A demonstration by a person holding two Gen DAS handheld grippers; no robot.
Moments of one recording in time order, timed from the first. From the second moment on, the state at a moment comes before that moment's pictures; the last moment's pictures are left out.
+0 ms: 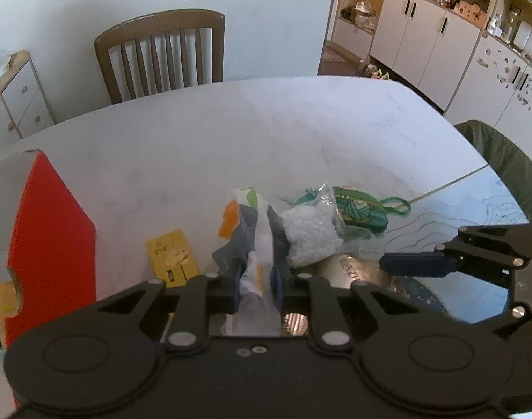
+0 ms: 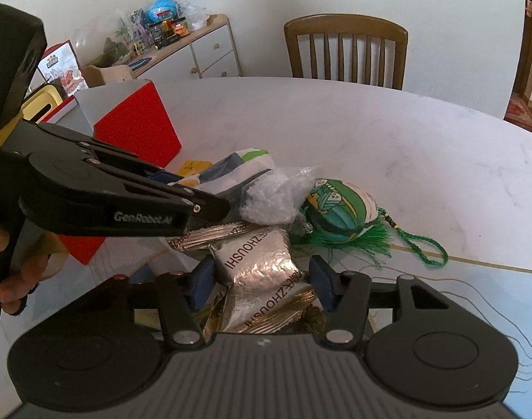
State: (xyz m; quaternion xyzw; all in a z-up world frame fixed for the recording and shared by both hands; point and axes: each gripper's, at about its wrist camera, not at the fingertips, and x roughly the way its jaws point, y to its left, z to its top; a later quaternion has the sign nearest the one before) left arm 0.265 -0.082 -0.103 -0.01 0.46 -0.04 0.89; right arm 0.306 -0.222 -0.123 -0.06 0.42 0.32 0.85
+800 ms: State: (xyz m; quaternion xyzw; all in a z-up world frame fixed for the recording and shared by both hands) left arm 0.198 -0.078 -0.041 -0.05 0.42 -0.05 0.90; right arm 0.242 -0.253 -0.061 0.01 0.39 0.32 0.87
